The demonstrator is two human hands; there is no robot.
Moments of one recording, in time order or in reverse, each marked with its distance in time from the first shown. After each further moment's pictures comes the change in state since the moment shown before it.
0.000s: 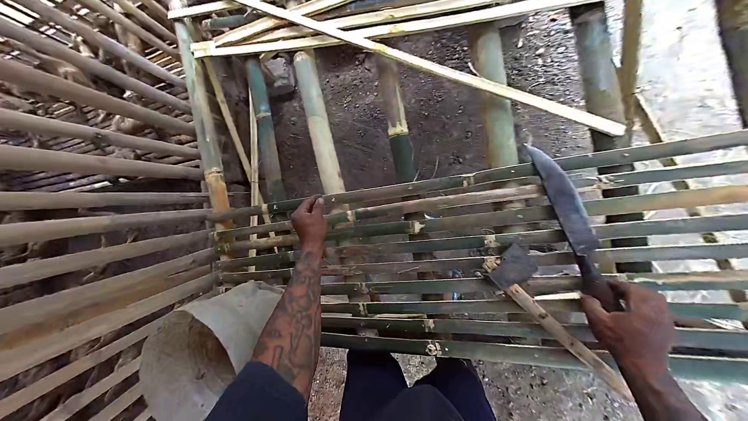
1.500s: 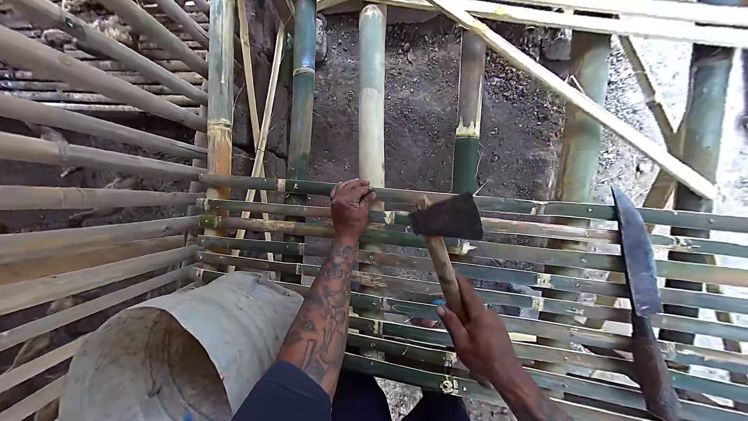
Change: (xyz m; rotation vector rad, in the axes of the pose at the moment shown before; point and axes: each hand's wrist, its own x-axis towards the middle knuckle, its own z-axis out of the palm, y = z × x) left_hand 0.026 -0.069 0.031 0.069 0.047 0.536; right_hand -0.073 -0.272 0.078 0.243 -0.465 -0.442
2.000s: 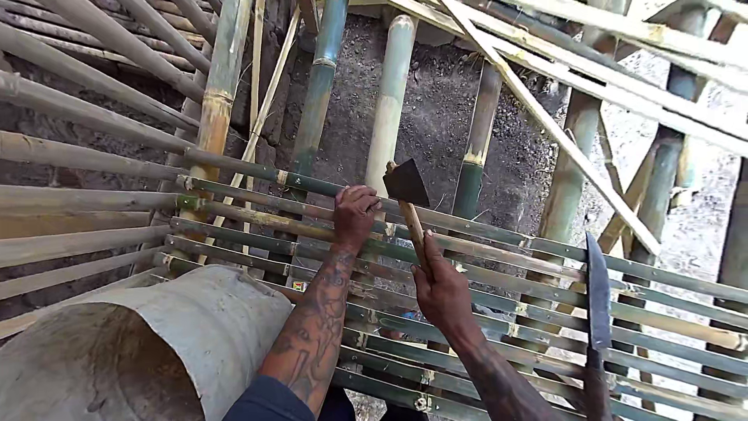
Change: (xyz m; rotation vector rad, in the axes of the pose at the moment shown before) left_hand -0.002 -0.003 0.010 0.040 0.032 -0.012; right_hand 0.092 -0.034 0.024 -0.261 0.180 -0.227
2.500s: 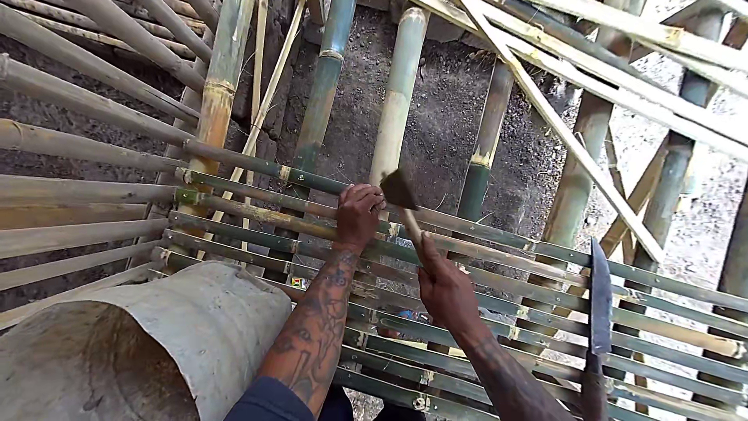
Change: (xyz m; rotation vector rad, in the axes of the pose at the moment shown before) left_hand -0.001 -0.001 0.003 0.015 0.038 0.027; right_hand 0.004 0.011 0.002 -0.092 -0.107 -0.035
